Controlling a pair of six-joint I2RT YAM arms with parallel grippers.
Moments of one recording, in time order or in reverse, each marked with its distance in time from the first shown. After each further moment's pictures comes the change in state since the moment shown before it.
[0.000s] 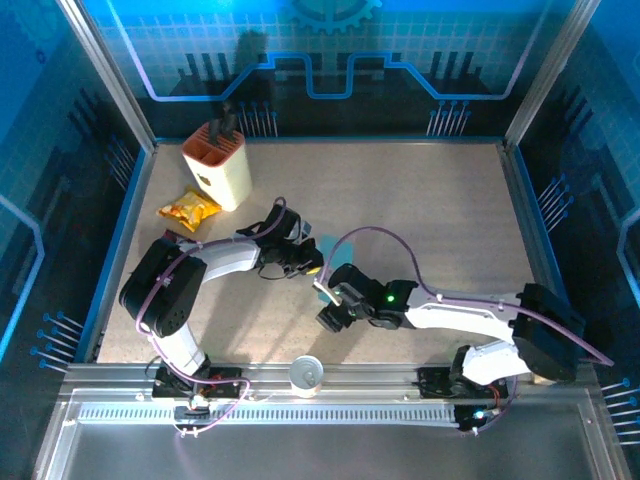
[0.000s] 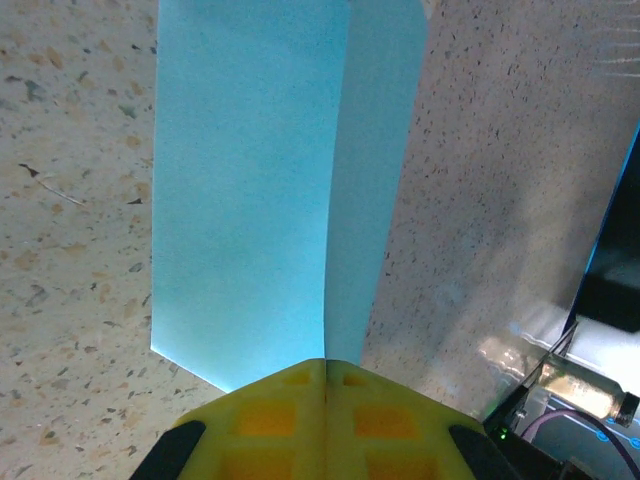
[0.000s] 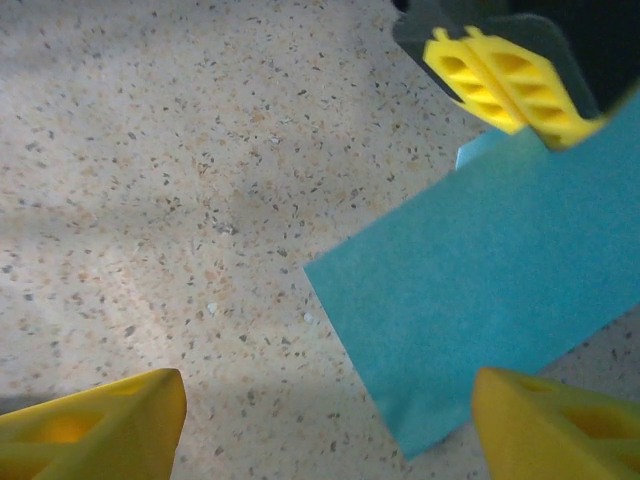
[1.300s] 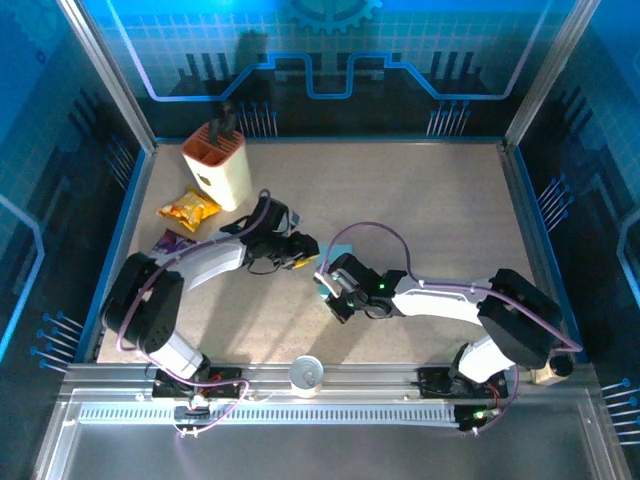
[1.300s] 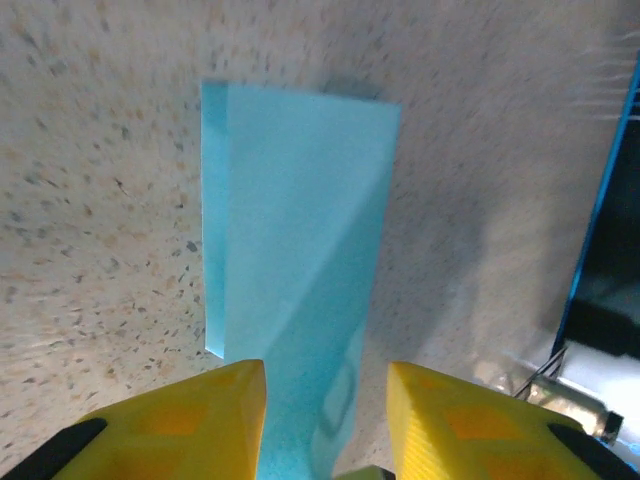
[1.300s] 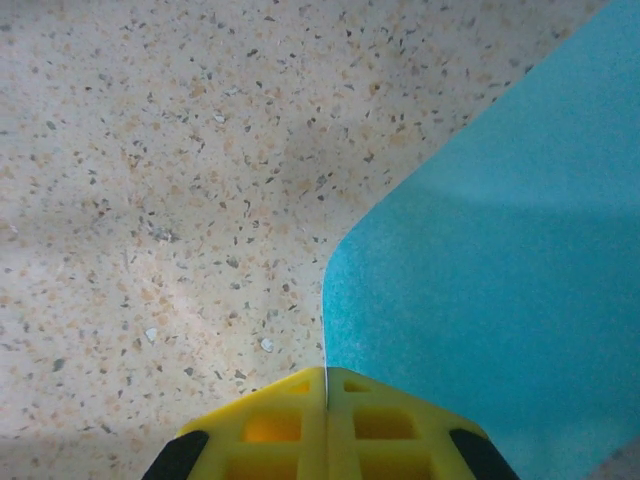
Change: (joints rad) left arm 0.054 -0.149 0.007 -0.105 -0.055 0.015; right arm -0.142 0.127 -0.011 0.087 -0.190 0.014
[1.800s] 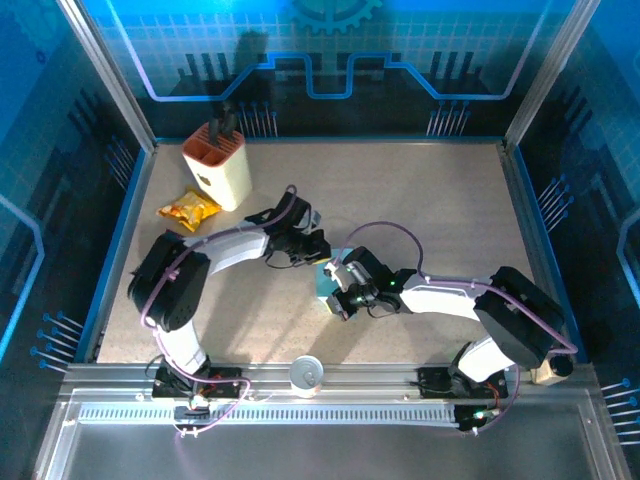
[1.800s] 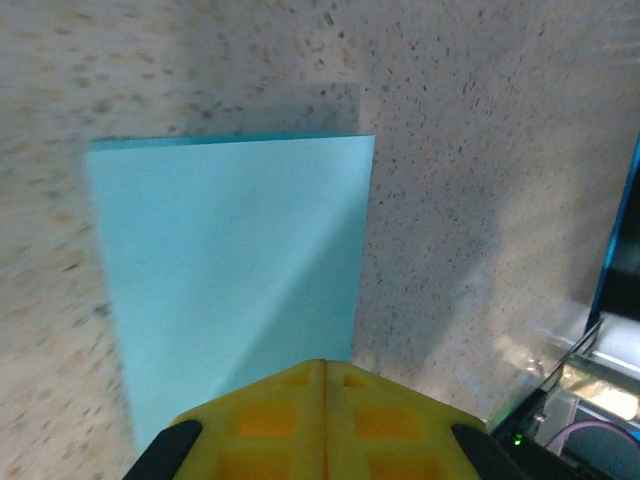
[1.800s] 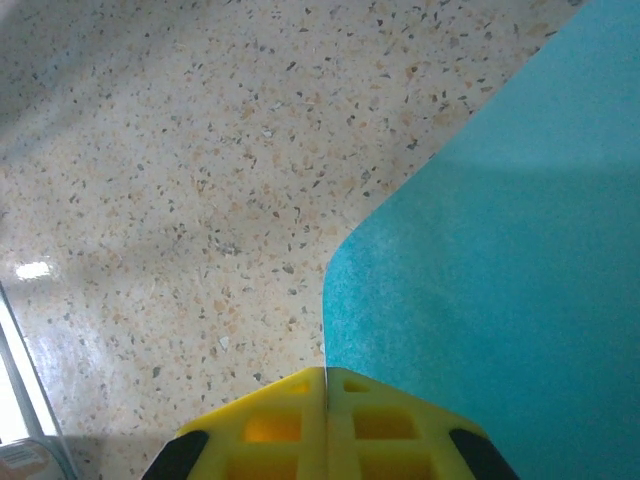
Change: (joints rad) left arm -0.089 0.224 0.179 -0.037 0.010 0.077; right arm -0.100 0.000 -0.085 0.154 -0.255 0.139
